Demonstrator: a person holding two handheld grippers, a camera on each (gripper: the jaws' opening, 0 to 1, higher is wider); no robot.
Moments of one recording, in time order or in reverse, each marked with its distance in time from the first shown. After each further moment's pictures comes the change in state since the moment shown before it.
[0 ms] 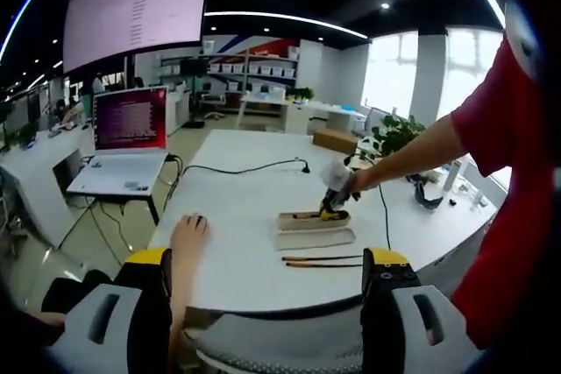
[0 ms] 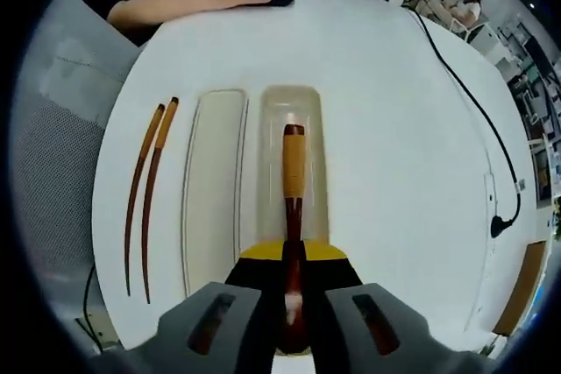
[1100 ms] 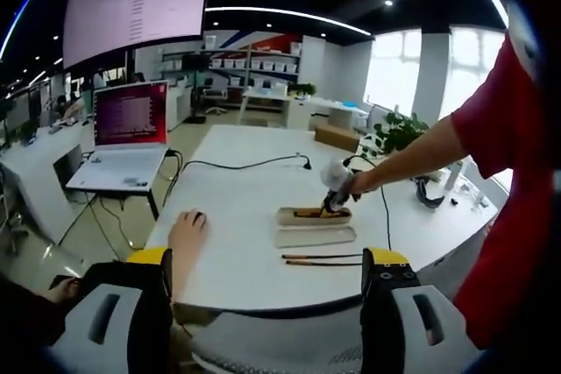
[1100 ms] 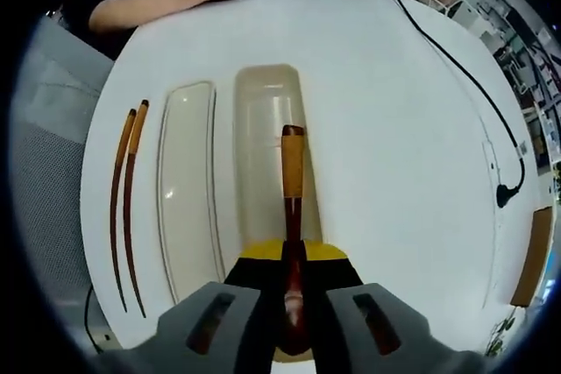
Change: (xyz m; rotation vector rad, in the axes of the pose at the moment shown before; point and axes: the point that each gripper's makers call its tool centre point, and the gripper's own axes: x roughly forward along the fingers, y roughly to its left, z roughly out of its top) left arm 0.007 -0.001 -0.001 -0.009 0.017 0.005; right arm 0.017 -0.018 -0.012 0.111 0.036 -0.024
